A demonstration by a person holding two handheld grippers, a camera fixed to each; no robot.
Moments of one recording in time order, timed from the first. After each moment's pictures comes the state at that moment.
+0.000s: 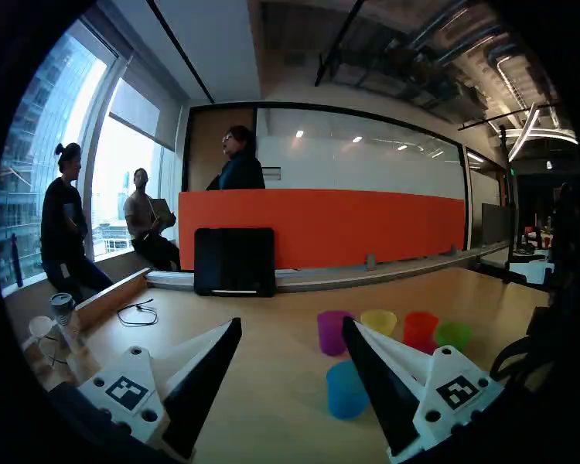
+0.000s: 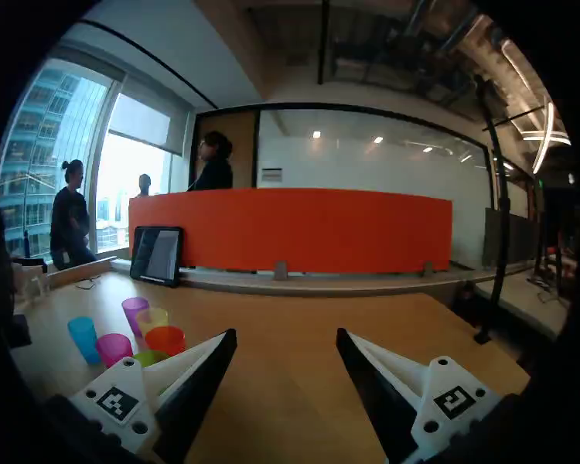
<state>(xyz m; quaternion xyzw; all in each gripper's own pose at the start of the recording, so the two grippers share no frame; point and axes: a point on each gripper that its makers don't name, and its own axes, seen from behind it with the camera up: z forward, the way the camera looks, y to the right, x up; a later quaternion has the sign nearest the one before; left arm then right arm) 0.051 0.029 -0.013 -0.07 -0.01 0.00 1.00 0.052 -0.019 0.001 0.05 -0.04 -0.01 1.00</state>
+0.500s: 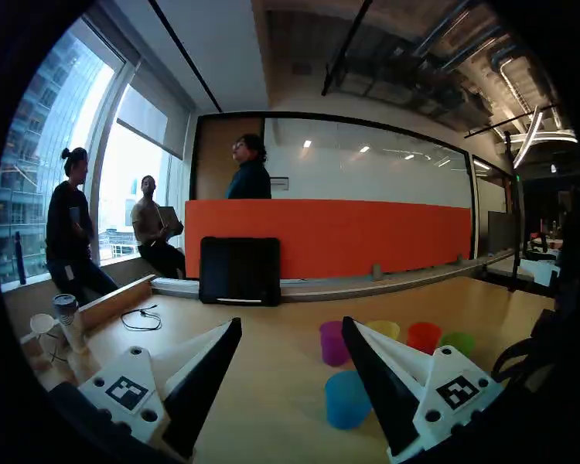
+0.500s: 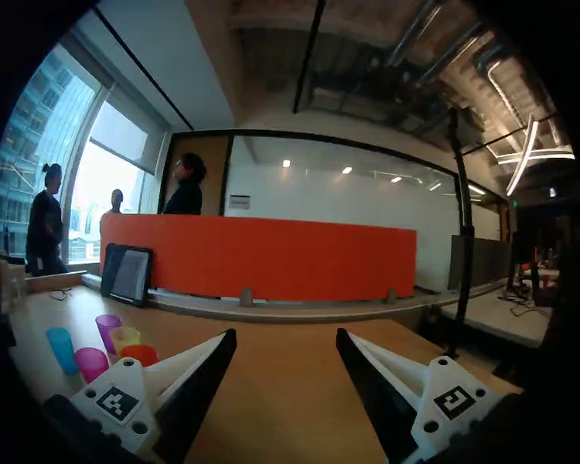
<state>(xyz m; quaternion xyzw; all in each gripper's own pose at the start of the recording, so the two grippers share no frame) 0.056 0.035 -0.009 -0.04 0.01 -0.01 1.00 0.078 0.003 -0.011 -0.02 0.02 -0.02 1.00</state>
